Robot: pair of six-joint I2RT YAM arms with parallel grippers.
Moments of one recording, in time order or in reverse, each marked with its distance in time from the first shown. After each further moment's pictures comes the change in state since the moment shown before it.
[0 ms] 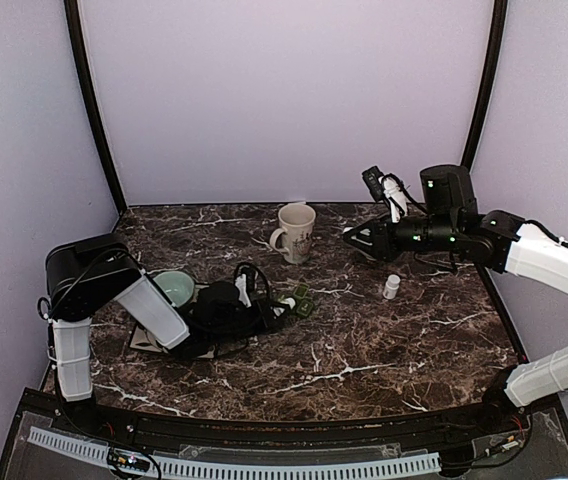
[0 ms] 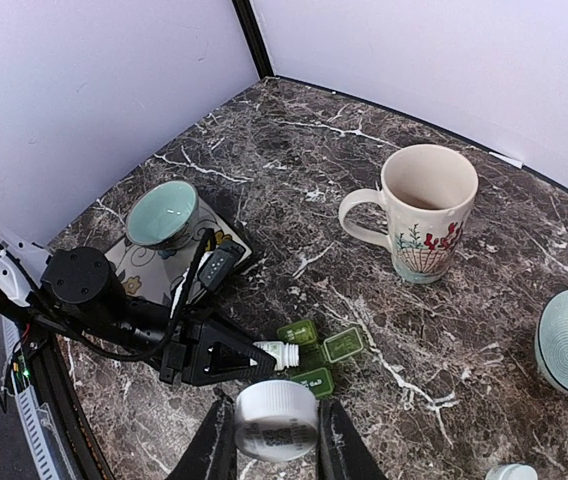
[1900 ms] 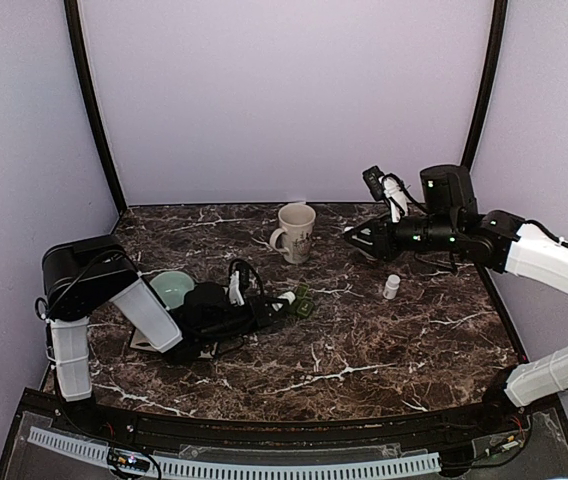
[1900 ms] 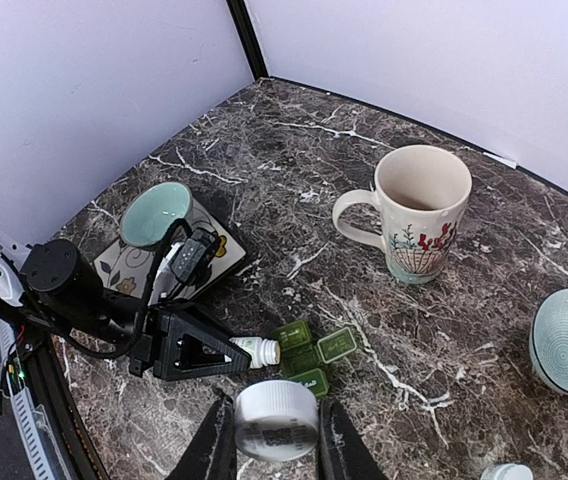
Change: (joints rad) left arm 0.011 -0.018 -0.072 0.200 0.068 -0.006; right arm 0.000 0.000 0.000 0.000 0.014 -0.003
